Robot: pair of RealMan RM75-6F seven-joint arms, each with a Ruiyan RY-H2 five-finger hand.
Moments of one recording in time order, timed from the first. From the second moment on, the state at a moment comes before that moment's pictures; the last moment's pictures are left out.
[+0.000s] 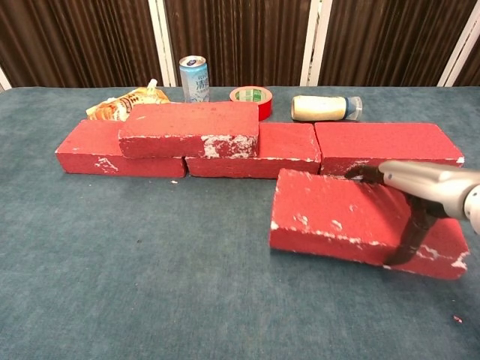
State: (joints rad) left arm -0.32 -1.14 -0.13 -1.64 1.13 1.27 0.24; right arm 0.66 -1.48 0.06 -1.94 -0.66 1.24 -0.70
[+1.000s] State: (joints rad) left arm -0.33 -1.15 -0.15 -1.64 1.08 1.23 0.26; right arm 1.01 -1.30 0.27 -1.47 -0.39 0.75 -0.72
